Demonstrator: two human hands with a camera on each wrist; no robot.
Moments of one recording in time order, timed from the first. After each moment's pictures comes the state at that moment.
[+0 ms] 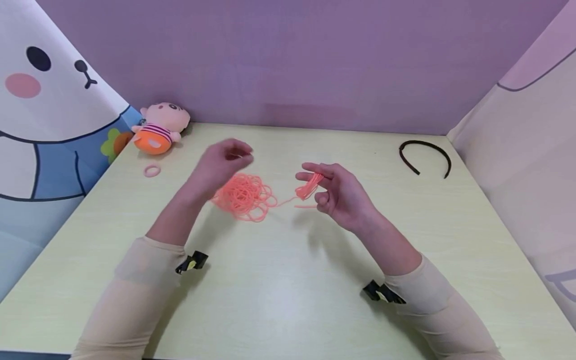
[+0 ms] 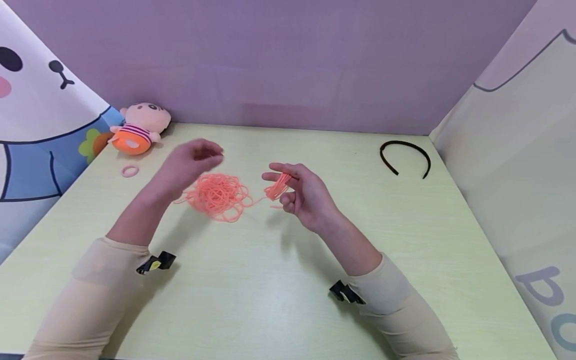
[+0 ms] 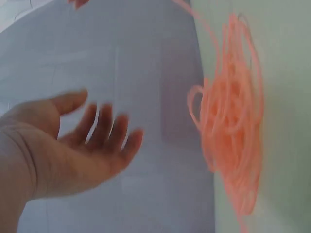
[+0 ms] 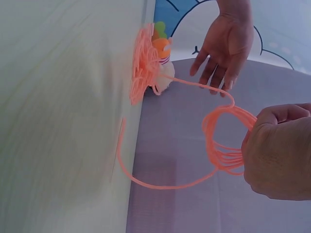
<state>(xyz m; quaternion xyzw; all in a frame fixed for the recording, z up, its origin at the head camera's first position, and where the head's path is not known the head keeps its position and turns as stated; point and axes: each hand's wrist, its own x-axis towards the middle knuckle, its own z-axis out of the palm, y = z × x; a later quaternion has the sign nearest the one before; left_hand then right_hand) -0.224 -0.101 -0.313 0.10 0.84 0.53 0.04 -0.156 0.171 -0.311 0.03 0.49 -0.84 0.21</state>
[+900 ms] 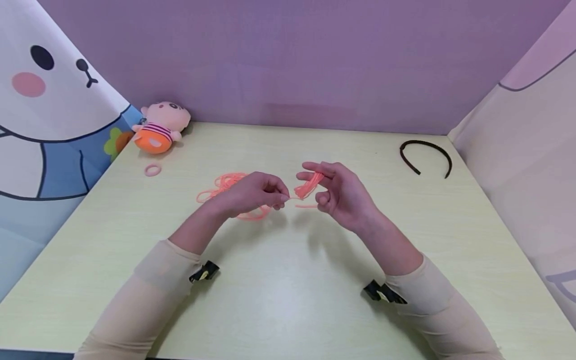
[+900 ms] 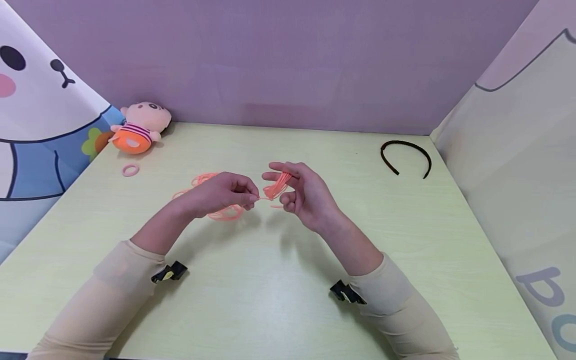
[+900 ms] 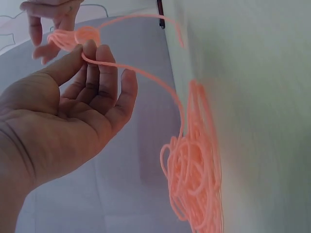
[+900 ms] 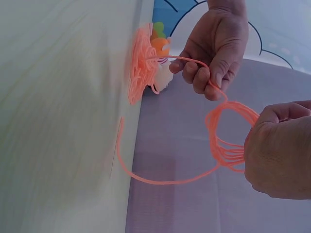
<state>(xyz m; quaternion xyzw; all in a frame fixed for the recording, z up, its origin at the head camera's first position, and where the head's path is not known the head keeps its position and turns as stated) -0.205 -0.062 -0.340 0.24 0.79 0.50 0.25 -0.154 0.172 -0.308 0.02 0.49 -0.84 0.21</state>
